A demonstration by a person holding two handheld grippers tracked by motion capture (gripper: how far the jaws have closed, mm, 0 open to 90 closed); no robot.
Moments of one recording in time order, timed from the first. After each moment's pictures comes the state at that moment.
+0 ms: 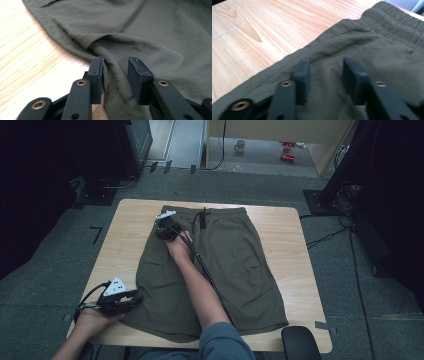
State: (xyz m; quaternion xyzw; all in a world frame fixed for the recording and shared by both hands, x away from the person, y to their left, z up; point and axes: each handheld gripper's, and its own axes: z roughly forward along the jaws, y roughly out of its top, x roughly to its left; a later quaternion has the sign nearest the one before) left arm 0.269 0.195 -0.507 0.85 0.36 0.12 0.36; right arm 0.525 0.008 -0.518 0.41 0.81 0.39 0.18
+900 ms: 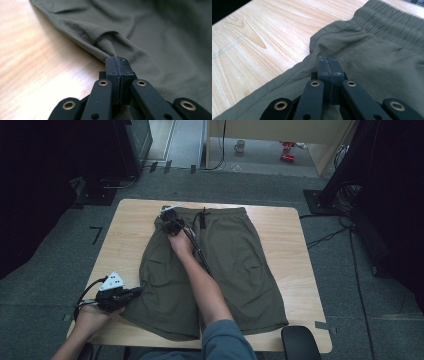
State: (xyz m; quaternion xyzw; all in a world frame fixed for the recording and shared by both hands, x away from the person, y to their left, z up) left arm 0.269 0.191 -0.480 0.83 0.37 0.12 0.40; right arm 0.537 -0.008 -0.495 0.44 0.80 0.38 0.12
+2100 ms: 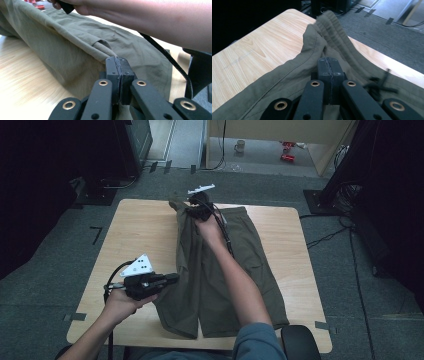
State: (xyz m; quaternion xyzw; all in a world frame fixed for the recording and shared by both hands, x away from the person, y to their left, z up) left arm 0.273 0.086 -0.395 0.82 0.26 0.06 0.51; right arm 0.515 -0.113 -0.400 0.43 0.79 0.41 0.15
